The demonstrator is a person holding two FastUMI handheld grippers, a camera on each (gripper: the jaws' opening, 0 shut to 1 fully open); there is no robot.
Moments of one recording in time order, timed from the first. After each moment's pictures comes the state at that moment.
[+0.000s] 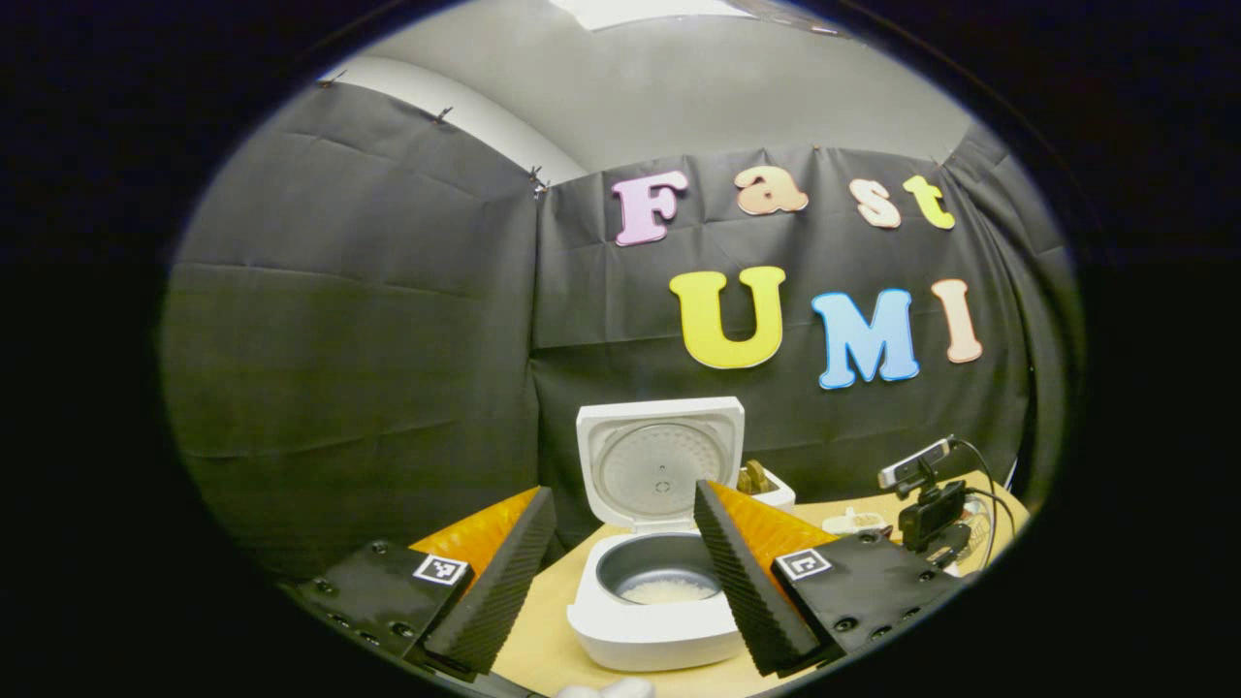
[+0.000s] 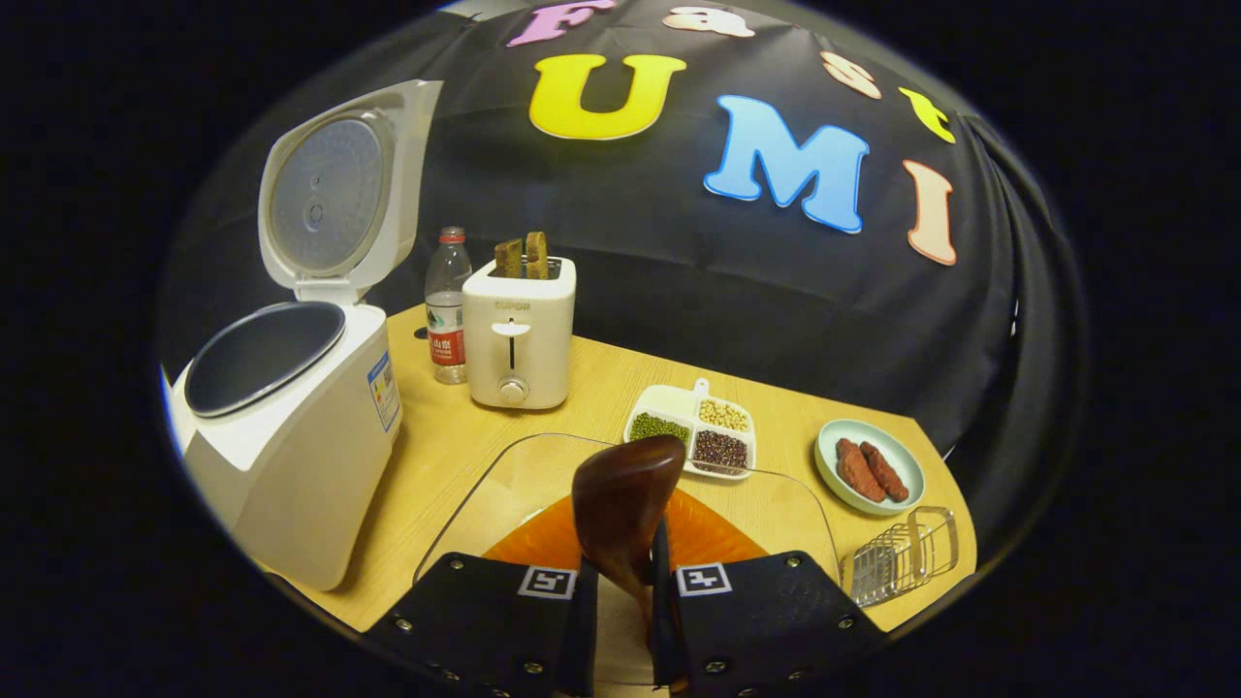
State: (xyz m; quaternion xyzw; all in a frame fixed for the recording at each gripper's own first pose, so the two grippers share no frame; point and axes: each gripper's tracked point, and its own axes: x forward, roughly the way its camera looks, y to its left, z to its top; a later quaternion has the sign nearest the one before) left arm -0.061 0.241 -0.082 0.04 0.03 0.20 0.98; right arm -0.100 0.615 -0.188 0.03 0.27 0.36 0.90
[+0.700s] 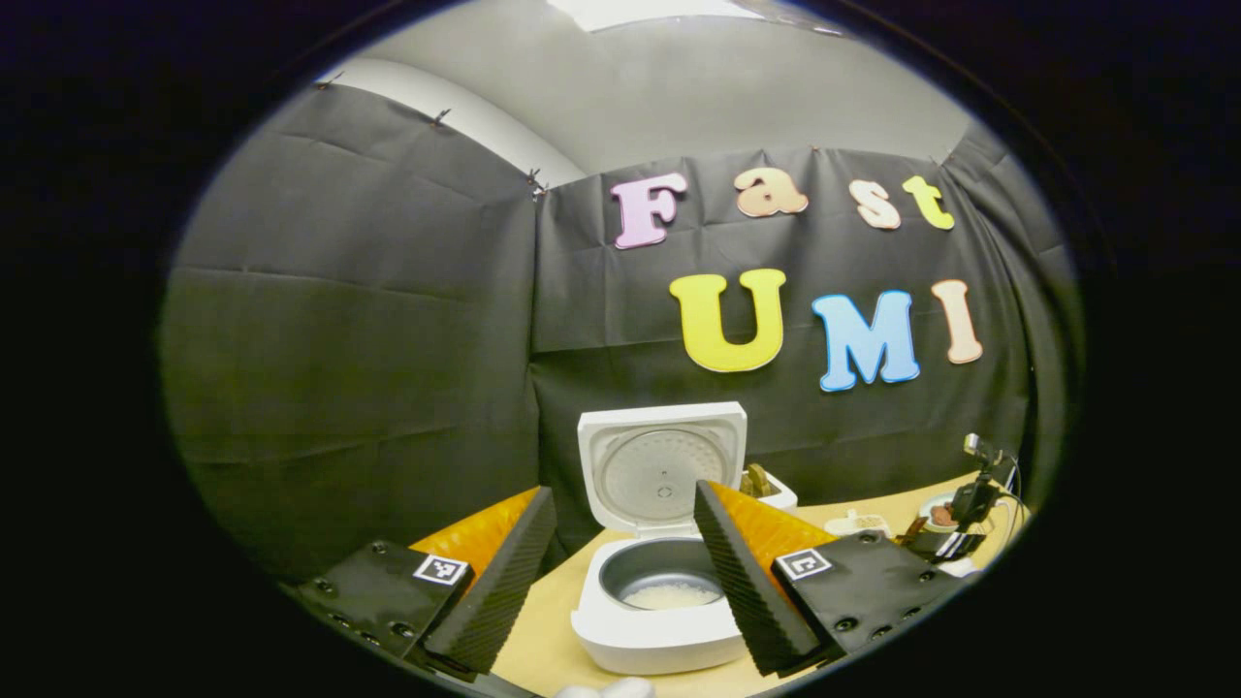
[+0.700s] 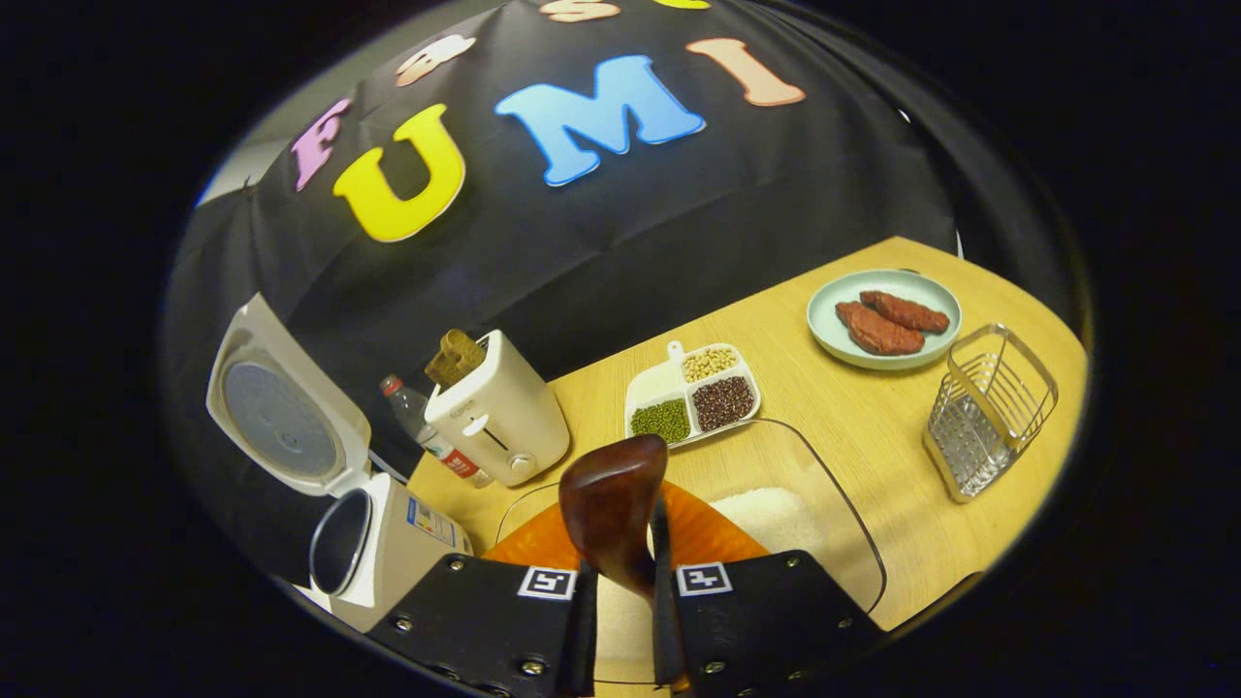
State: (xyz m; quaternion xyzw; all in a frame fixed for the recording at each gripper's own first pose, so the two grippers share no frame) left arm -0.056 0.242 -0.074 0.05 0.02 0.19 0.98; right arm -0.079 0.593 -0.196 0.33 0.37 0.28 0.82
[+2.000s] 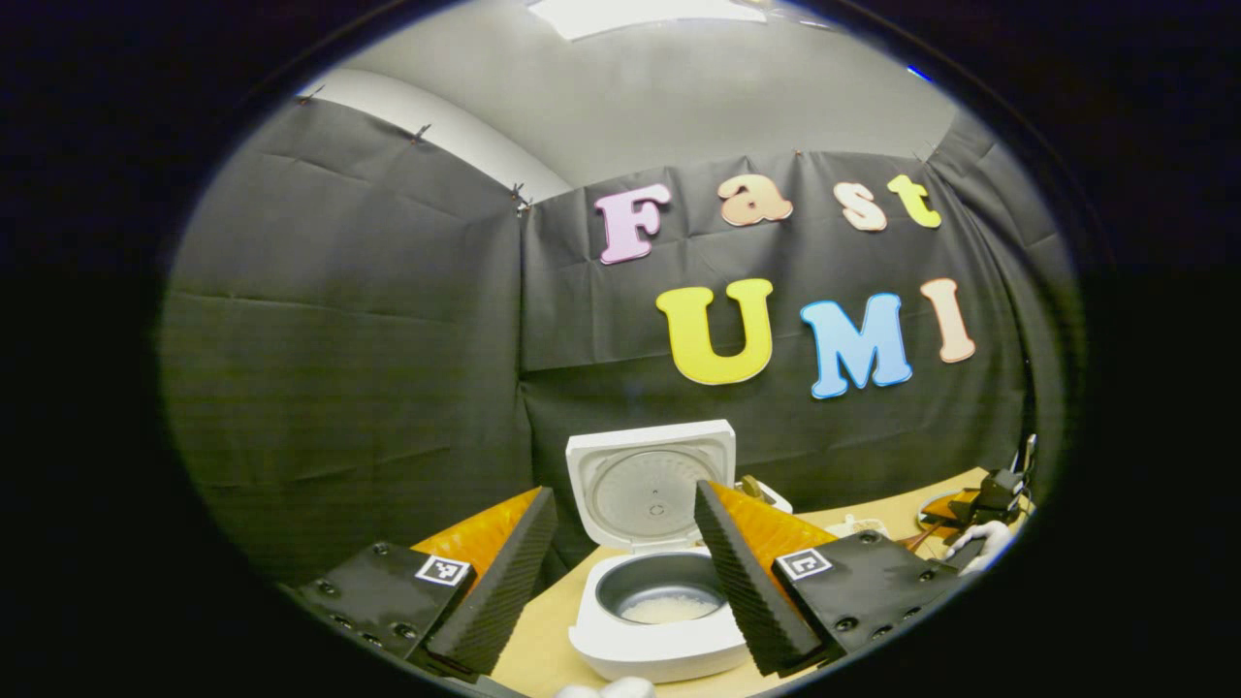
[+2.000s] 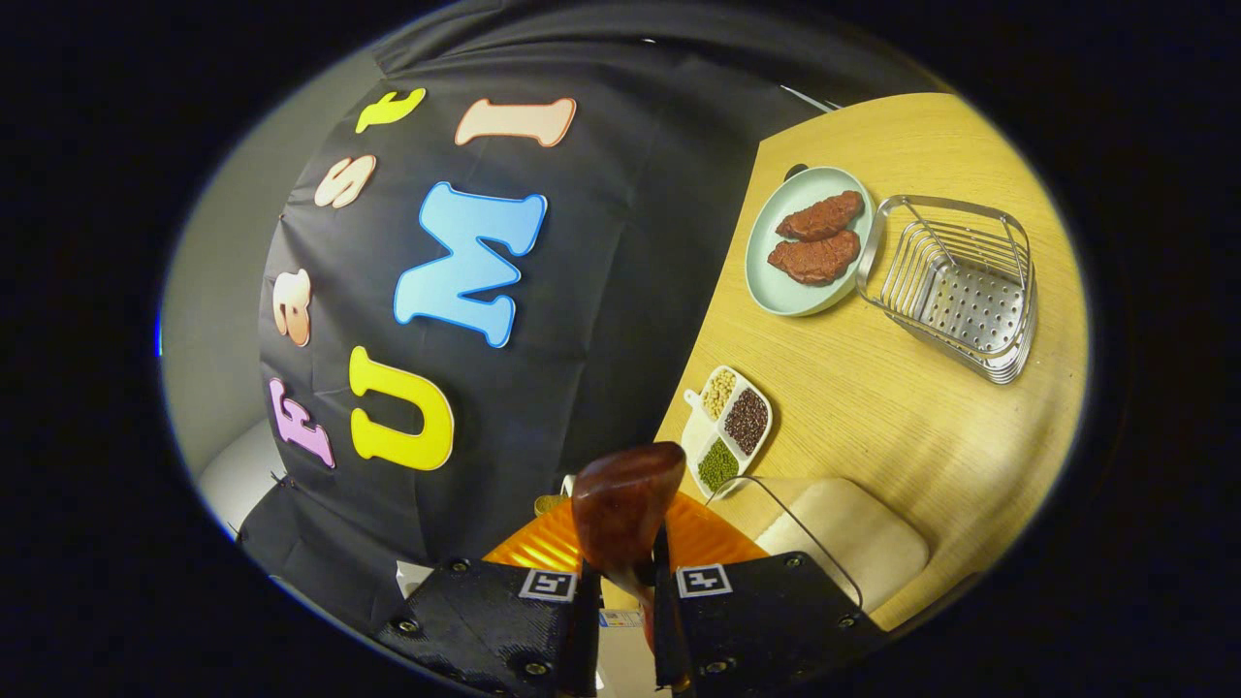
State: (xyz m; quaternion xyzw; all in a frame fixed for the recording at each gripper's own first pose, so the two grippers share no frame) left arm -0.045 0.232 -0.052 0.06 0.02 0.18 0.98; right arm -0.027 0.530 -0.156 0.65 0.34 0.20 0.65
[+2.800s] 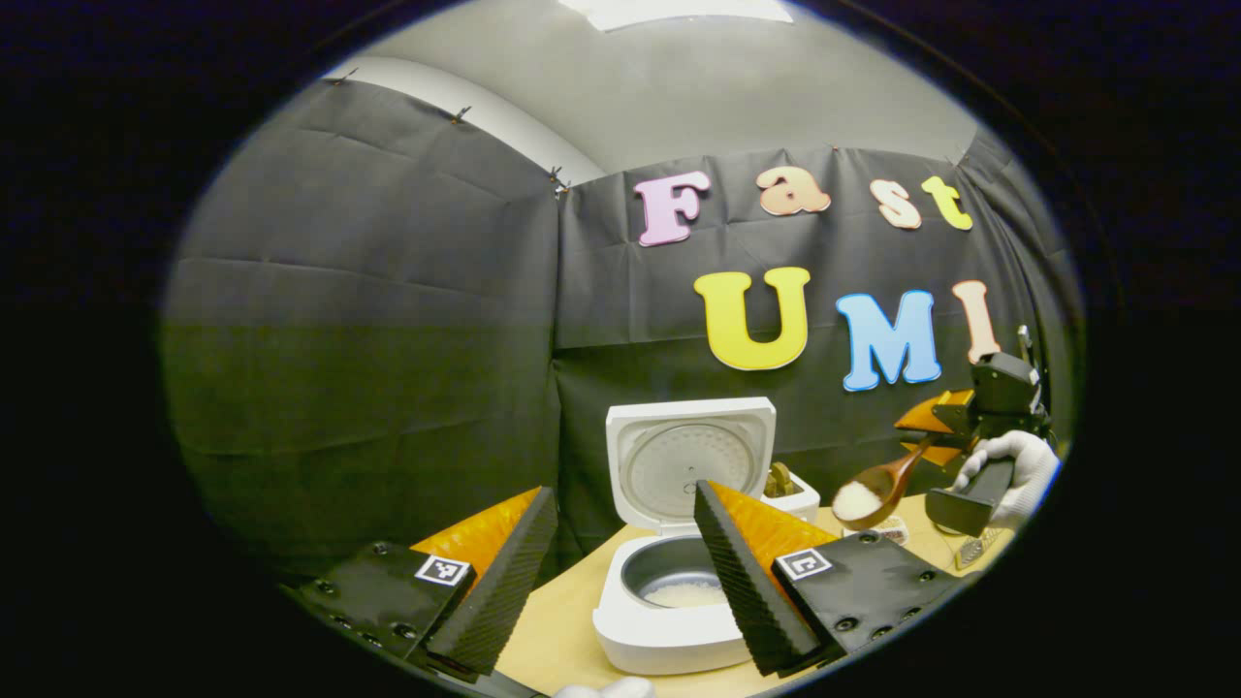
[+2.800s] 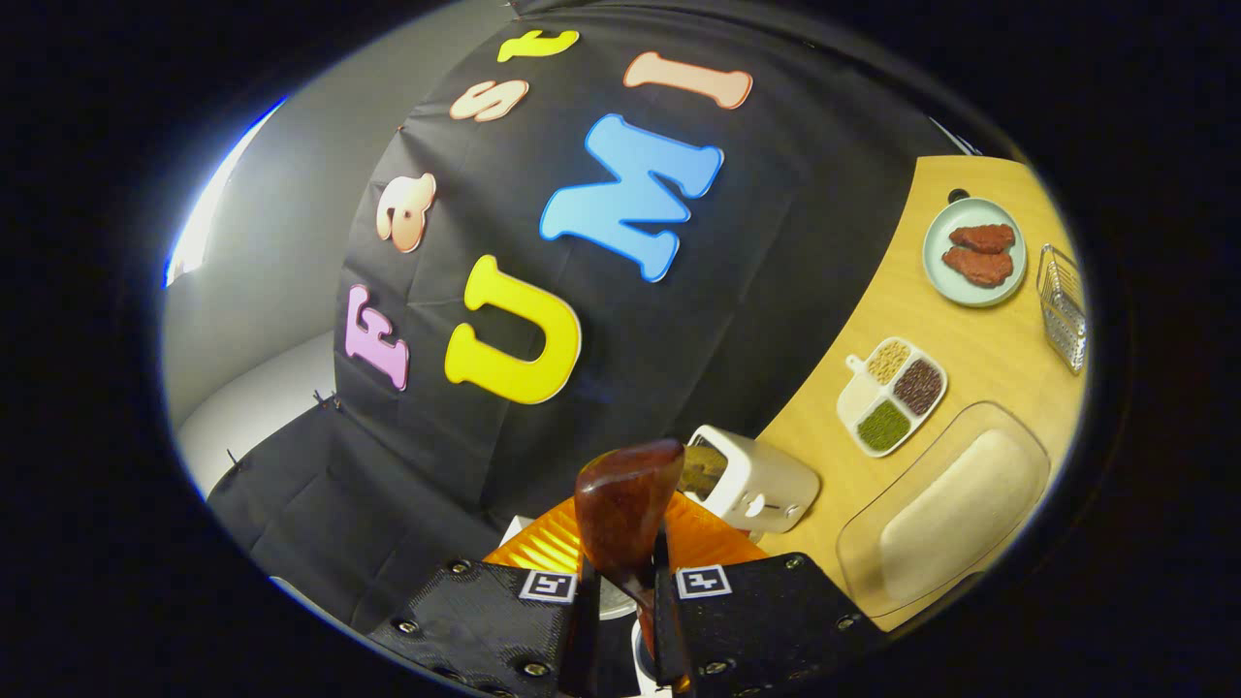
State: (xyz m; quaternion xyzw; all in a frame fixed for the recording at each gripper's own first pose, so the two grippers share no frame) left arm -0.070 0.272 -0.090 0.03 0.03 0.23 0.97; right arm -0.074 0.627 0.046 0.59 0.30 0.34 0.67
